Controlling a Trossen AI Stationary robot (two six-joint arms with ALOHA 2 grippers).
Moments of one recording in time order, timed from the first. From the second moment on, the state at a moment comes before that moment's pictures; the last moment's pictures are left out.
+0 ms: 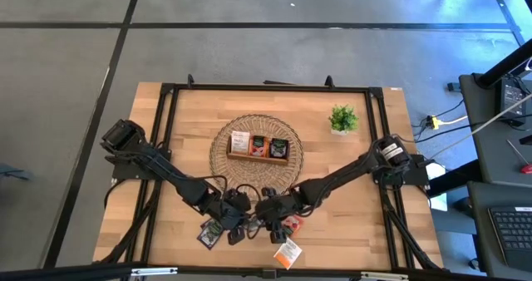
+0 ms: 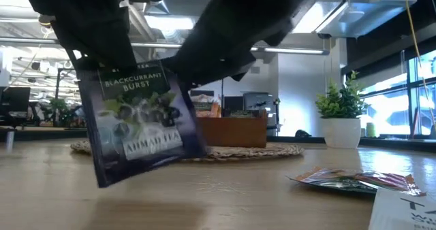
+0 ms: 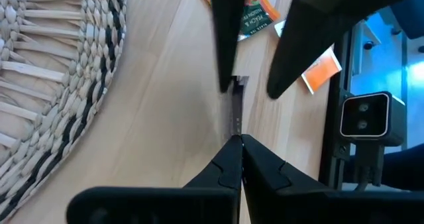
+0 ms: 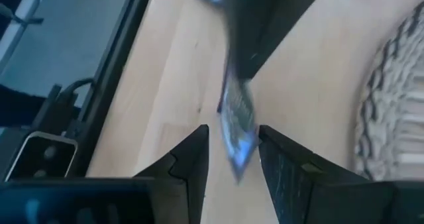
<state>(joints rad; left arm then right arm) -0.55 1.70 1.02 -0.17 -0.18 -0.91 0.41 2.04 1.40 -0.14 -0.02 0.28</state>
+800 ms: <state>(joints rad) -0.55 1.70 1.02 -0.16 -0.15 -0.89 0.37 2.04 1.40 -0.12 -0.10 0.35</state>
